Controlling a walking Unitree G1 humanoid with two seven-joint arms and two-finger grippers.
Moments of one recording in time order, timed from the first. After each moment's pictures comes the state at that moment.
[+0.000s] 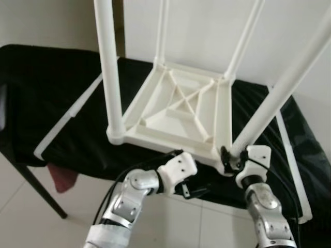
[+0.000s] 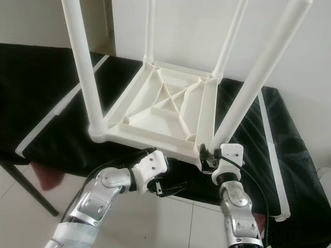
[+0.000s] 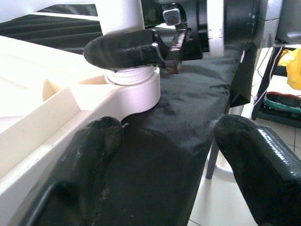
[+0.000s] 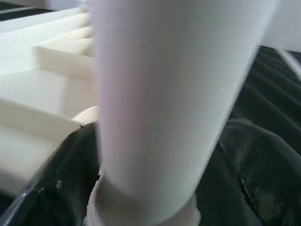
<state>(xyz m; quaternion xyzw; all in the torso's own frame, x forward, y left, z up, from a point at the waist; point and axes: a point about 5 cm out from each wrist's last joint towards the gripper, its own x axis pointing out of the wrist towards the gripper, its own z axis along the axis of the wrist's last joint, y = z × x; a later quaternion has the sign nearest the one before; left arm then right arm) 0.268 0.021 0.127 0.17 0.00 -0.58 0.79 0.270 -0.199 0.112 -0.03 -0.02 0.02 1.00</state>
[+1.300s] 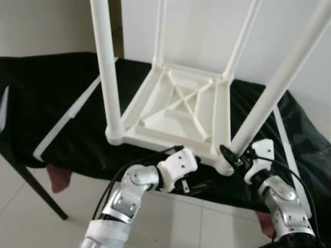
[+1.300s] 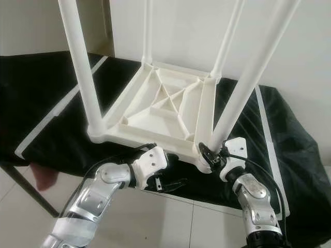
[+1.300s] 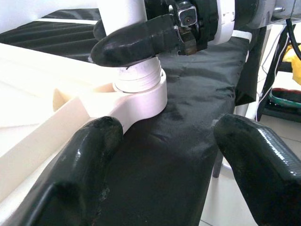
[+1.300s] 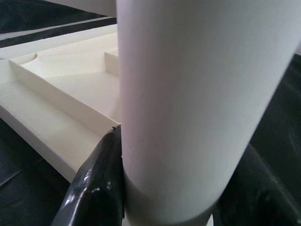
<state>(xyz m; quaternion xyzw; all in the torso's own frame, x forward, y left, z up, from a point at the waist) 0.272 0.022 0.135 0.18 -0.01 -0.58 0.79 0.282 -0.215 0.118 -0.04 -0.02 0.18 0.98</state>
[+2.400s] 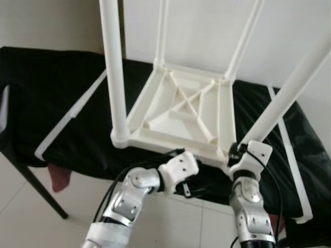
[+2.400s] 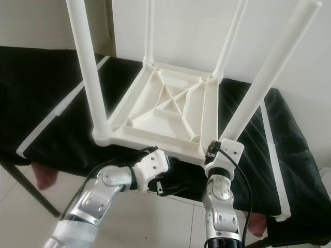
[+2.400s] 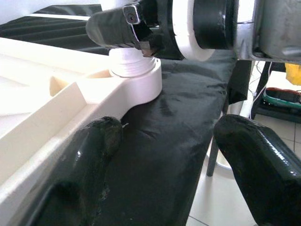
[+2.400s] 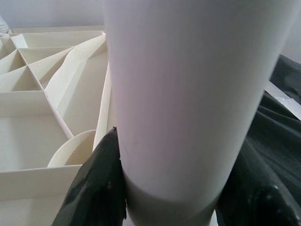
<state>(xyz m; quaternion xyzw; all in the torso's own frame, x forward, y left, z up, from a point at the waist) 0.267 0.019 0.129 0.17 -0.01 -0.59 0.79 0.277 -0.177 0.120 0.05 -0.02 -0.18 0.98</state>
